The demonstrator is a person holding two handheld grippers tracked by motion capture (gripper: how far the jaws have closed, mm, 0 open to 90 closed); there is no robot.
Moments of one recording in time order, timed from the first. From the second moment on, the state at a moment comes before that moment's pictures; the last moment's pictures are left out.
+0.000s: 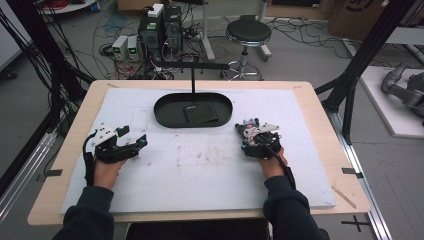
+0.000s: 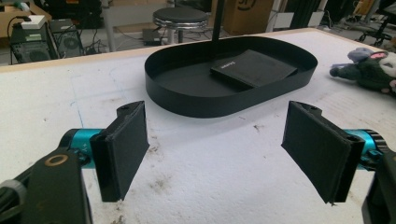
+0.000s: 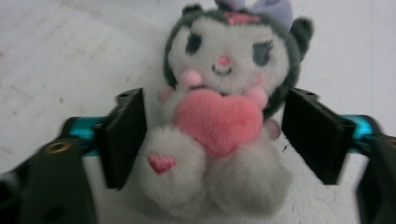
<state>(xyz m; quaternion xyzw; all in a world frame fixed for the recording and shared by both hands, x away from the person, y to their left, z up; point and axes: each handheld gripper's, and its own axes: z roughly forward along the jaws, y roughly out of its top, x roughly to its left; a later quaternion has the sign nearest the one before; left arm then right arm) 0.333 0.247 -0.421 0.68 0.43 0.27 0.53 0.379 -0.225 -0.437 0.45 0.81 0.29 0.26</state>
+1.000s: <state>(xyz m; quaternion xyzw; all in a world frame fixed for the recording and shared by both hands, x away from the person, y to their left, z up) 0.334 0.250 -0.422 0.68 0.43 0.28 0.53 0.393 -0.222 -0.434 0.39 0.85 0.27 0.23</state>
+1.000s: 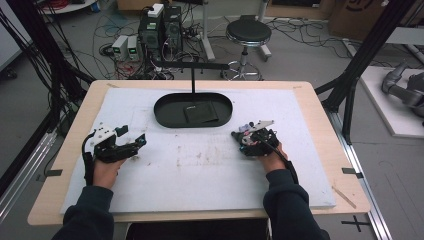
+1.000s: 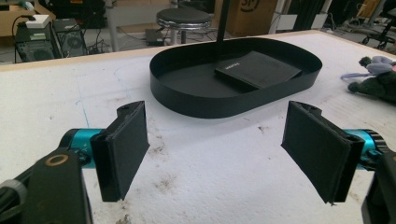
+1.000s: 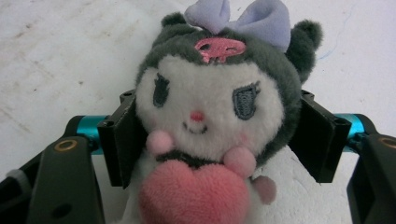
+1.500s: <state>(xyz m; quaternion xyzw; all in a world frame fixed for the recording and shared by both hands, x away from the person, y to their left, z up) 0.334 0.251 -0.422 0.67 0.43 0.28 0.53 0.395 -0.224 -0.426 0.39 0.85 0.28 0.24</state>
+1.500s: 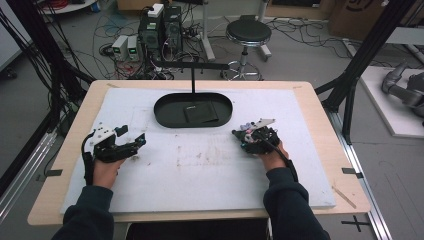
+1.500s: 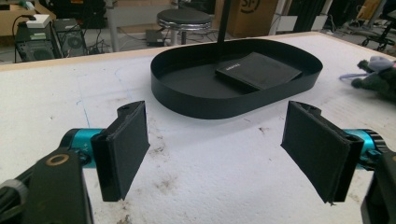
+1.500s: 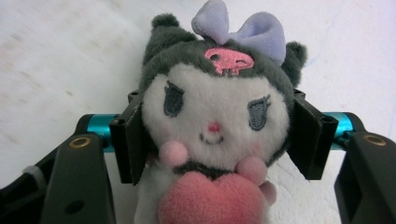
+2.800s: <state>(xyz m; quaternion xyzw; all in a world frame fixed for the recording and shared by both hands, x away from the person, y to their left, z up) 0.335 0.253 -0.422 0.67 0.43 0.27 0.54 0.492 -0.162 -0.276 0.31 0.82 0.41 0.25</state>
